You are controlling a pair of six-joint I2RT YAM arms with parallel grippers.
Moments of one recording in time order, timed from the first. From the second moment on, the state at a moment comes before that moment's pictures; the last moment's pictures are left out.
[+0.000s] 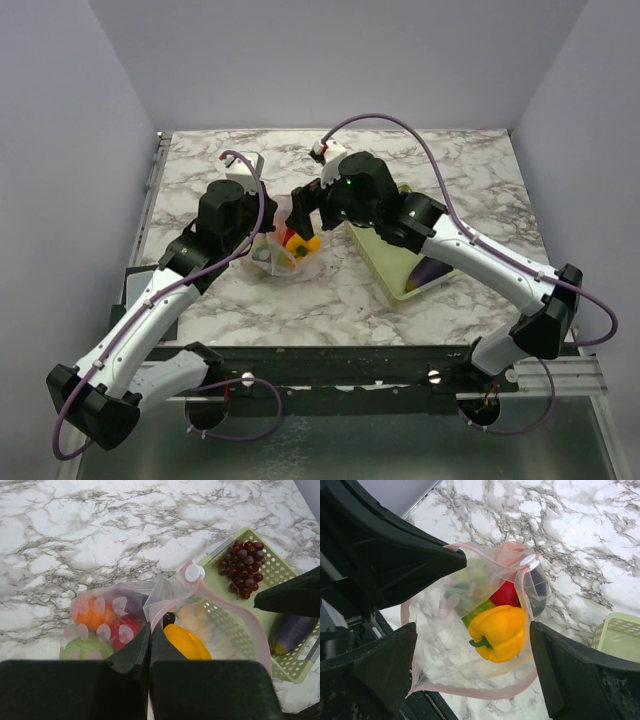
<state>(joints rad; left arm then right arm) -0.52 1.00 1.02 -0.35 -0.12 -0.30 0.94 1.56 1.56 -0.44 0.01 0.24</state>
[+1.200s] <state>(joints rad) -0.52 1.00 1.01 -0.35 -0.12 -0.30 0.83 1.37 1.28 -0.60 0.51 0.41</state>
